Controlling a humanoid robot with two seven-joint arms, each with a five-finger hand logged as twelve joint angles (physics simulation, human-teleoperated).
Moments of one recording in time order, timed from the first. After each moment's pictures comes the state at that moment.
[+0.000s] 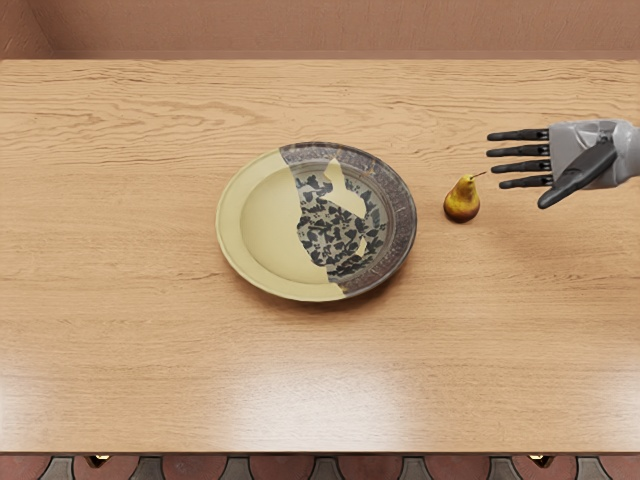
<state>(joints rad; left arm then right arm) -0.03 0.00 -0.19 -0.13 -0.06 -0.40 -0.06 1.10 -0.89 0.36 1.03 0.20 0.61 -0.61</state>
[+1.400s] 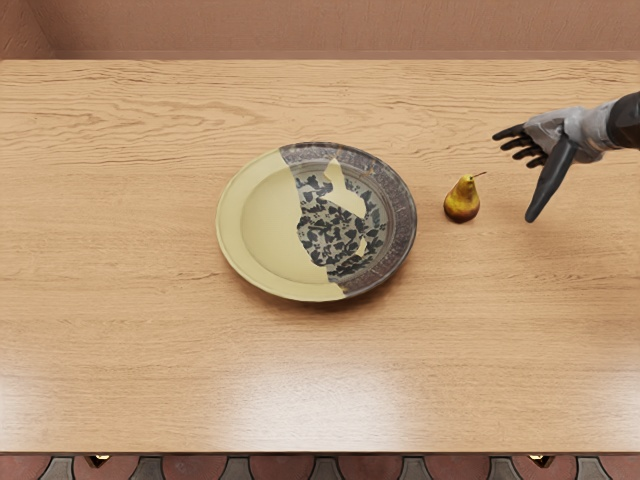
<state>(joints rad) -0.08 0.00 -0.20 -0.13 -0.06 -0.40 -0.06 1.21 -0.68 0.36 0.99 -0.58 0.48 -0.61</state>
